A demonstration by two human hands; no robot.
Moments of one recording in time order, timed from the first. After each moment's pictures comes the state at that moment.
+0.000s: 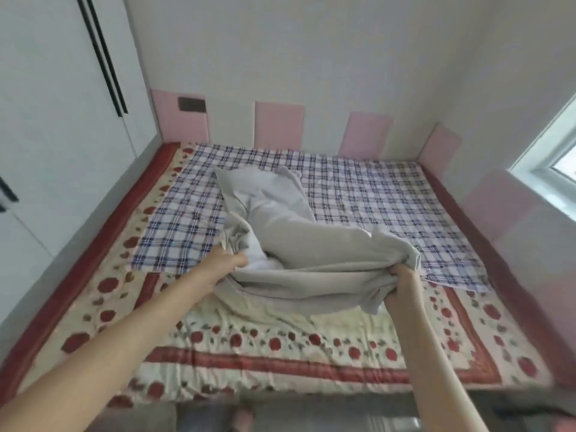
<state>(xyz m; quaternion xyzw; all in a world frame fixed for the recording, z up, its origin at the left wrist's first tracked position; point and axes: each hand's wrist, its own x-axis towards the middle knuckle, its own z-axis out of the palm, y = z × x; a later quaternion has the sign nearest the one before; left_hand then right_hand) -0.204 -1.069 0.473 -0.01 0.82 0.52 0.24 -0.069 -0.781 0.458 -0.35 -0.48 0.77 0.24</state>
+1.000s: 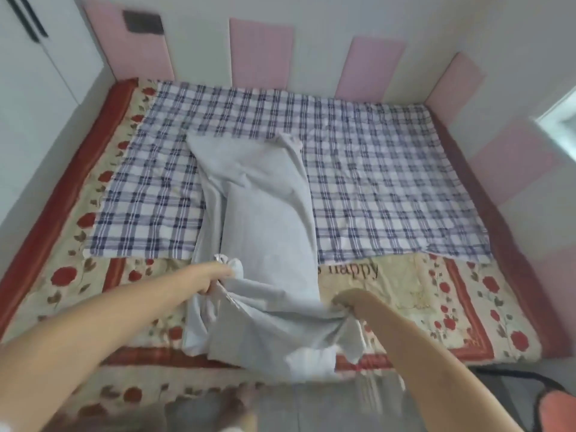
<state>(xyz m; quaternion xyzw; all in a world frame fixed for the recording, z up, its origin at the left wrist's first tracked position) -0.281 -1.009 0.317 -0.14 0.79 0.31 0.51 -0.140 -0.742 0.302 -0.44 -0.66 0.44 -0.43</state>
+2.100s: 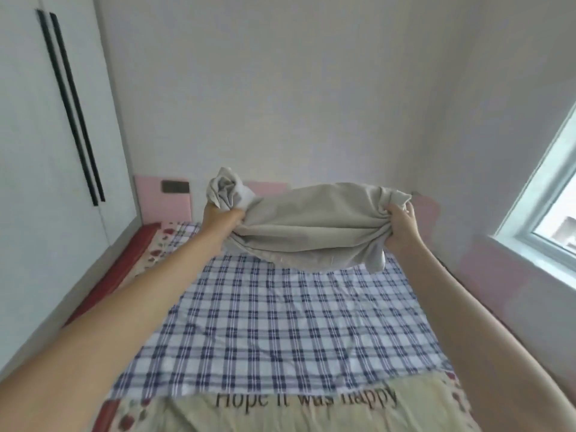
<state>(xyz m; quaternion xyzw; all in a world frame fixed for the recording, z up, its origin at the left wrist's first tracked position) -0.436 -0.977 0.646 0.09 0.70 0.71 -0.03 -0.314 -0.695 0.660 -0.18 -0.52 0.74 0.37</state>
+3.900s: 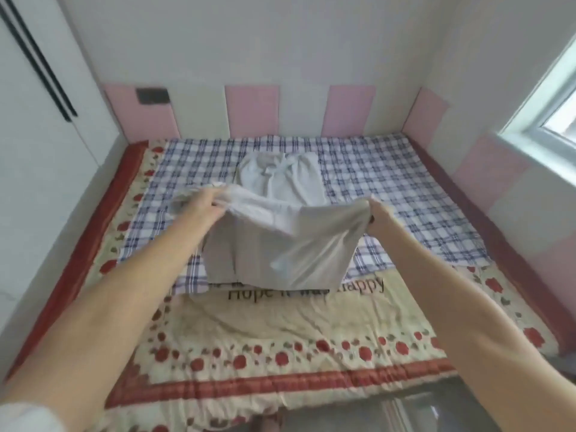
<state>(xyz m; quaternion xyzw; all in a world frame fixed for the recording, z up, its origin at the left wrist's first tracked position) -0.319 -1.021 0.491 -0.05 0.59 0.74 0.31 -0.218 -0.680 0.399 -0.33 -0.51 0.79 0.07</state>
